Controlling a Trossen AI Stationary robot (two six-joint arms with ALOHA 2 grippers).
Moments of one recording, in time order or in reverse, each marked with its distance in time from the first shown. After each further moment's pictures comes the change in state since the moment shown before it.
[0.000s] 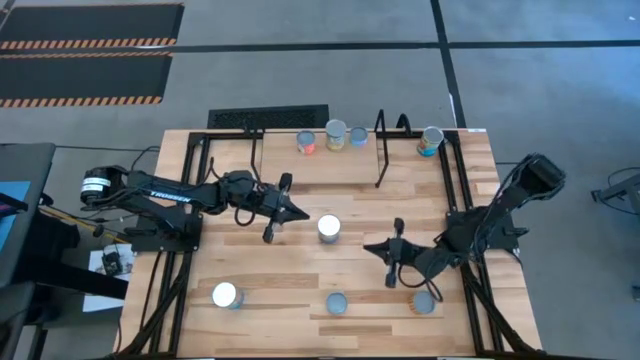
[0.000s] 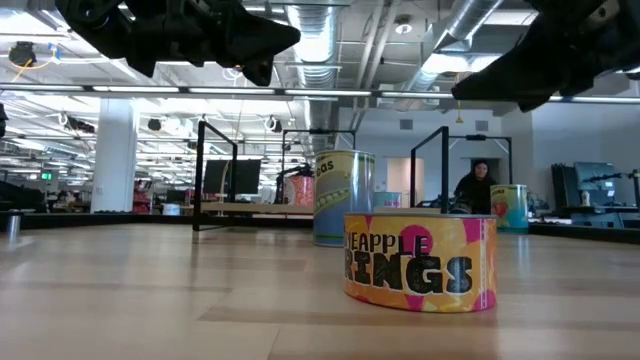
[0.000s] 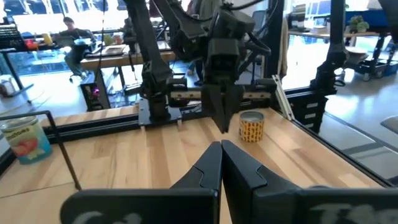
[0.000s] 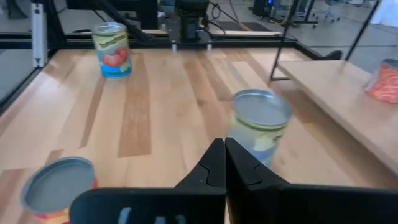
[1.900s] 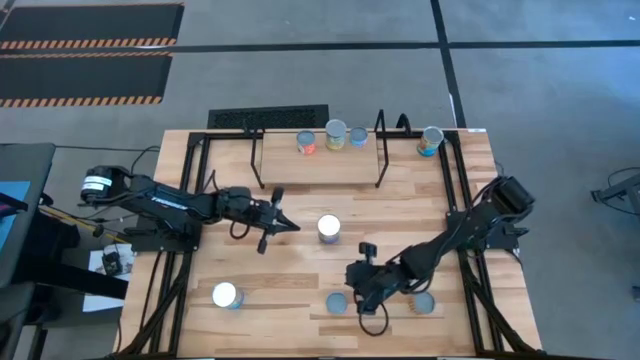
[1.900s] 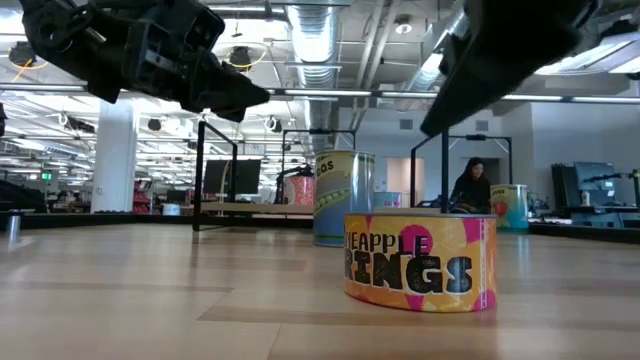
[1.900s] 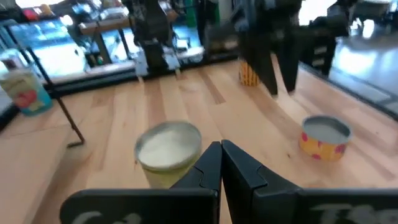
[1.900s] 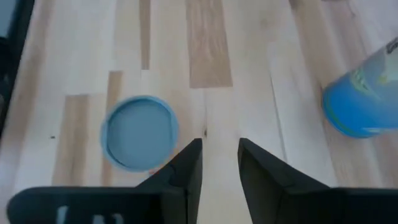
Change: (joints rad) left arm -0.078 0.008 -0.173 0.029 -0.126 0.089; right arm -0.072 0.373 0.656 -0.833 -0.420 0.244
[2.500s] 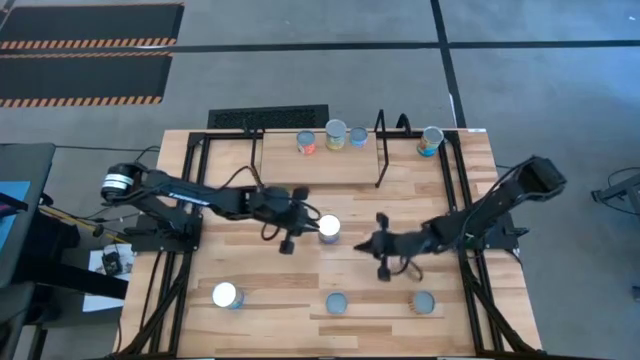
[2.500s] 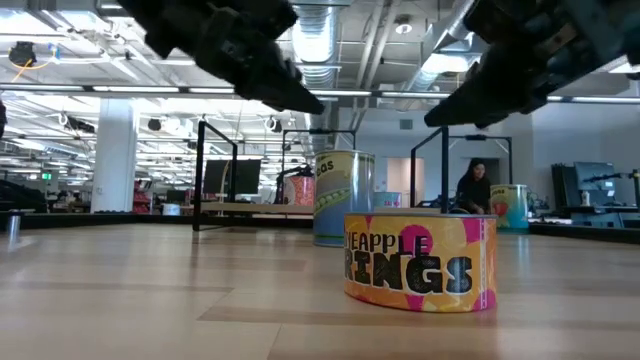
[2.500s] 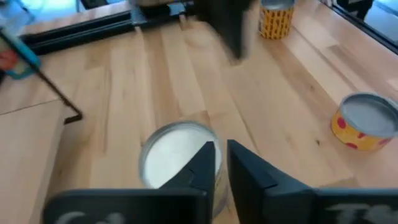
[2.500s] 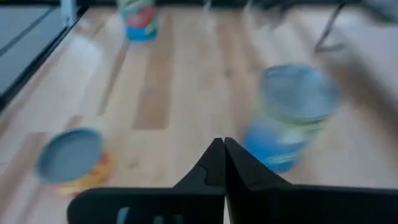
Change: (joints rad) left arm -0.046 0.189 0.441 -0.557 -0.132 0.048; right arm -0.157 -0.378 -0.597 0.690 0.003 -0.299
